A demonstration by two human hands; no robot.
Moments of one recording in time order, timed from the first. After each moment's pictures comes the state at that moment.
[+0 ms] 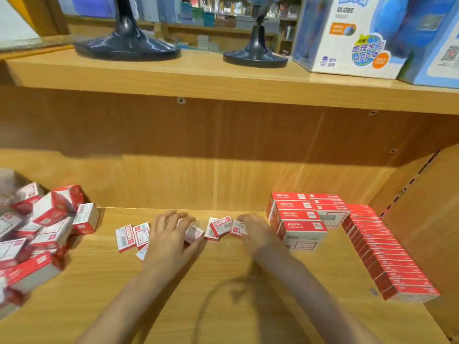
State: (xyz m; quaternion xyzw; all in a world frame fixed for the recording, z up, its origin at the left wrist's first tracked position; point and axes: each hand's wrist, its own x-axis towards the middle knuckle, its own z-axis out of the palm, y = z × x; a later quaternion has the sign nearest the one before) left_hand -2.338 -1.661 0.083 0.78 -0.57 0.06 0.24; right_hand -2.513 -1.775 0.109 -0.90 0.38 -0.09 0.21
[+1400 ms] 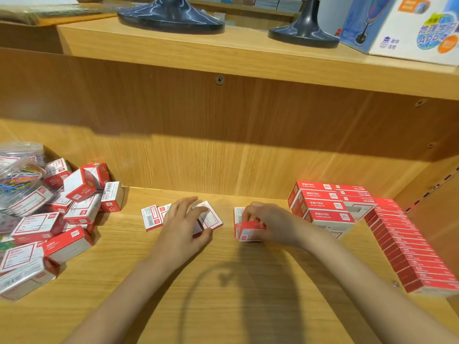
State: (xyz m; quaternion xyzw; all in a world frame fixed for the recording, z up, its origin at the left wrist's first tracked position) left_hand -2.318 -1.636 0.078 0.74 -0.59 0.02 0.31; right_hand -2.497 -1.779 0.140 -0.96 0.19 0.04 0.21
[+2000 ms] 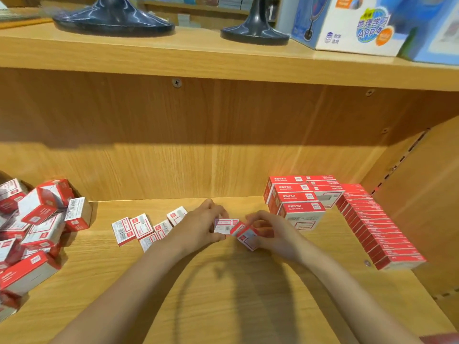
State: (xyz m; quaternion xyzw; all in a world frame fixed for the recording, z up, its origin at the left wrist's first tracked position) left_hand -2.353 -1.700 0.102 0.65 -0.70 -0.18 0.22; right_hand -2.552 -1.763 0.120 -0.82 0.35 -0.14 0.43
